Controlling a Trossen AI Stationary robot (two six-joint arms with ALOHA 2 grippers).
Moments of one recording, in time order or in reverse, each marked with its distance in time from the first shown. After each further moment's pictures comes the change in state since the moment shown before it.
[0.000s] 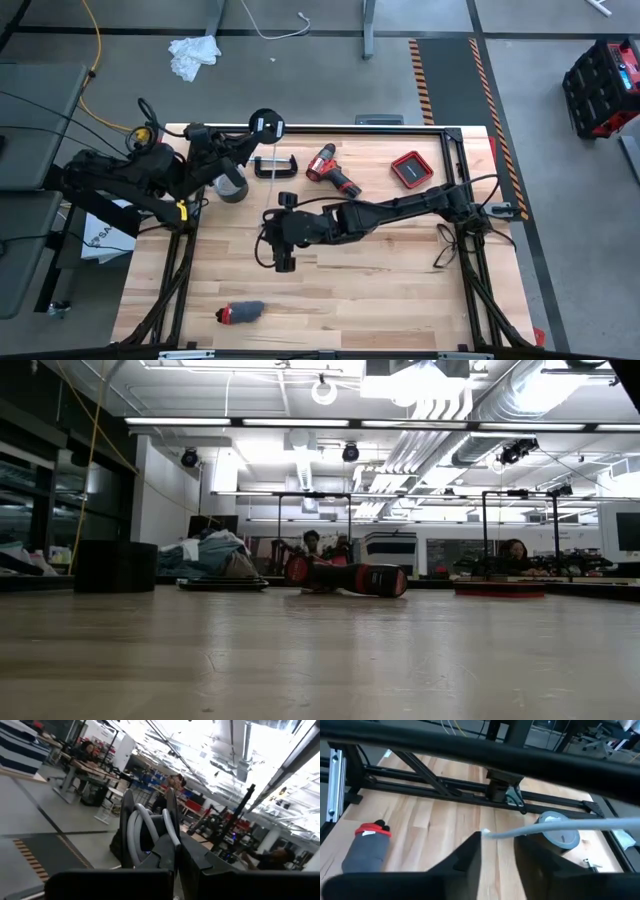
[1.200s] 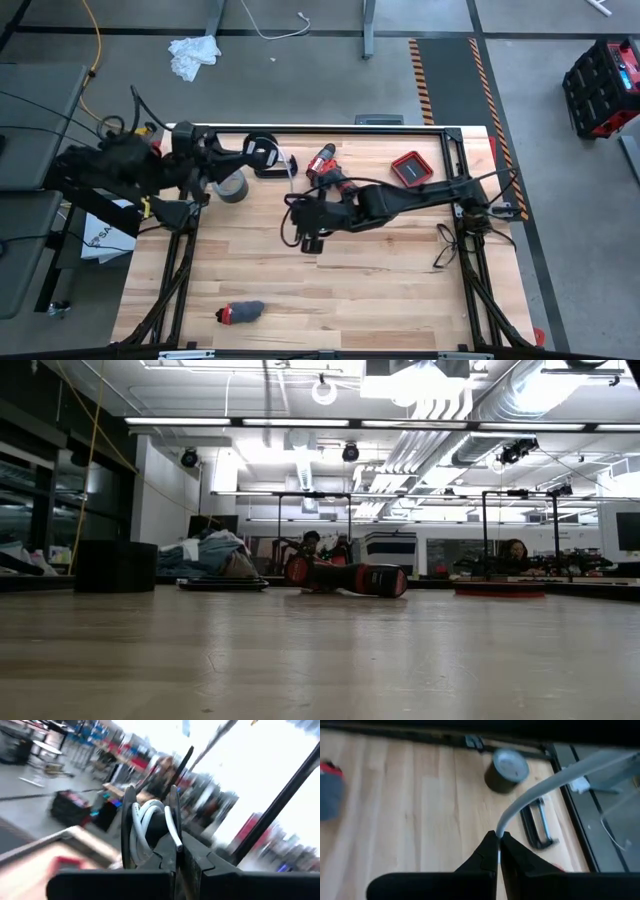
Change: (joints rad) left arm -0.052 -0.063 0.156 -0.347 0.338 -0.145; right arm -0.008 -0.143 0.000 -0.439 0.151 0.110
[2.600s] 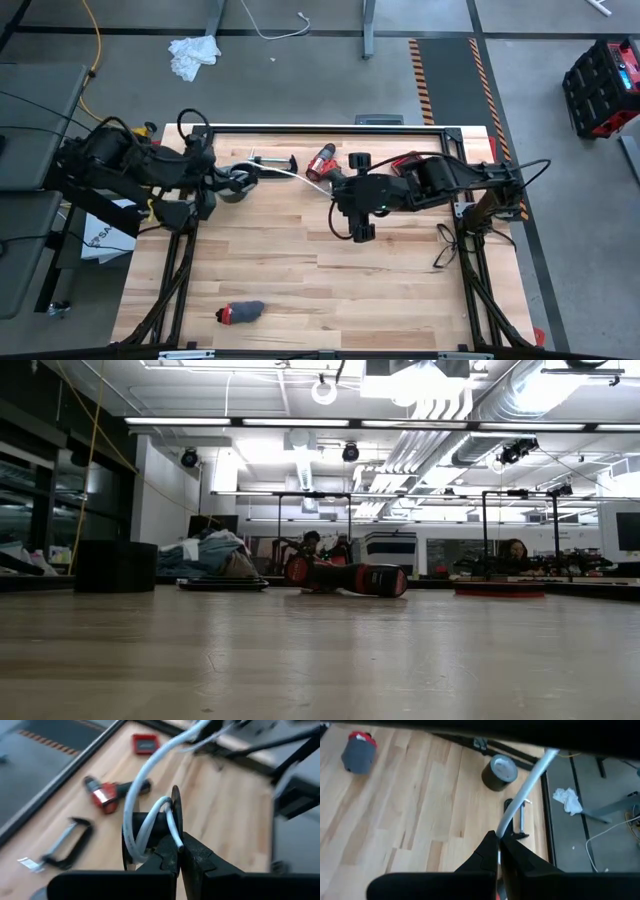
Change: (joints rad) left arm -0.003 0.180 0.397 -1.102 0.079 -0.119; right arm 0.022 -0.267 0.001 -0.247 -0.053 -0.203
